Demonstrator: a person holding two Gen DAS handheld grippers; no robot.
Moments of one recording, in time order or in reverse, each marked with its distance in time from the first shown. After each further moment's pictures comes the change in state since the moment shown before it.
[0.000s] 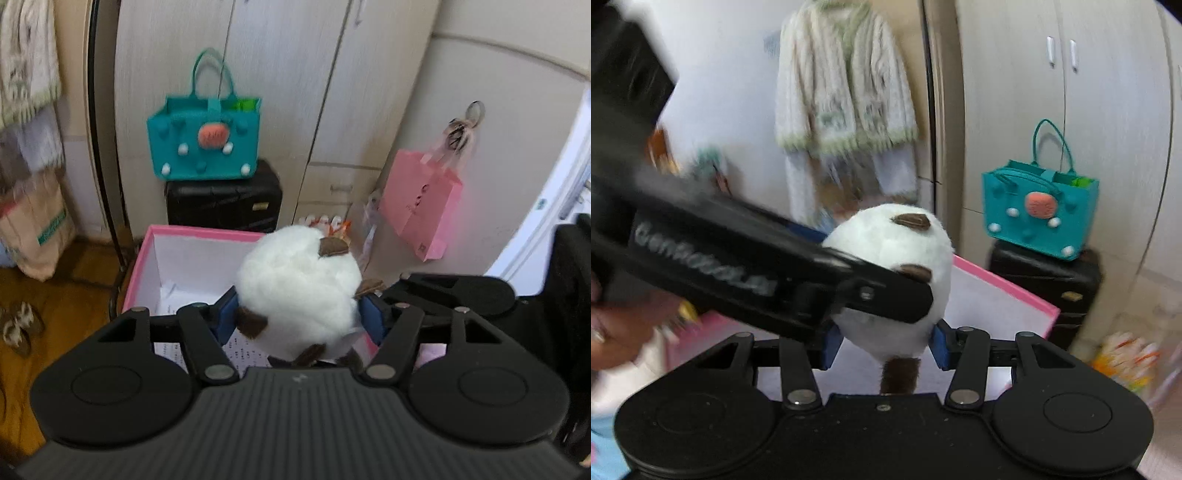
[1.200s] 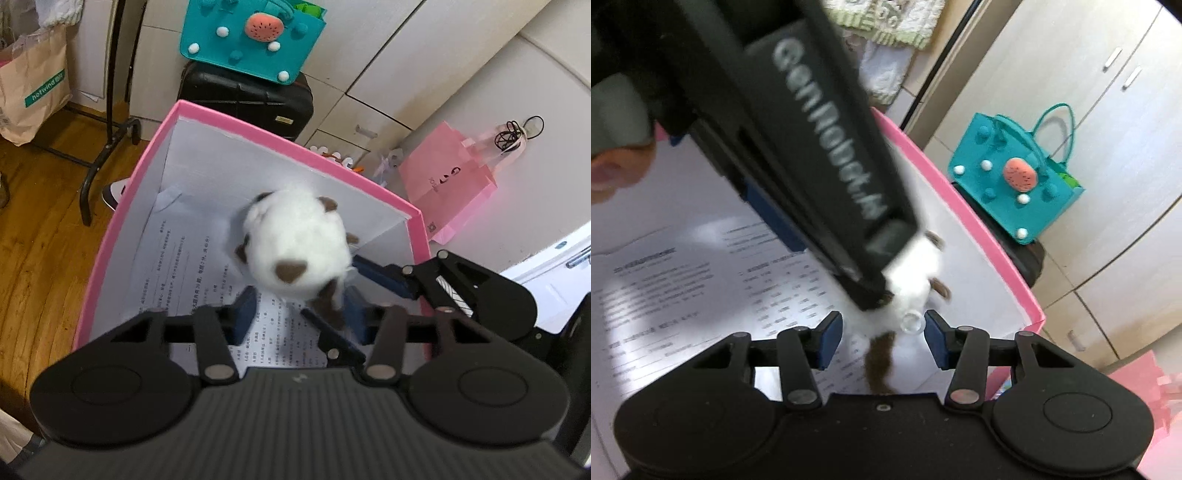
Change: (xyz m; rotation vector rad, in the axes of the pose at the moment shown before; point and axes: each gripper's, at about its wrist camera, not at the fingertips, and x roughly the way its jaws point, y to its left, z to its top) left arm 0.079 0.070 -0.009 -0.319 0.261 -0.097; right arm 0.086 0.007 -0.002 -0.340 0.323 -0.257
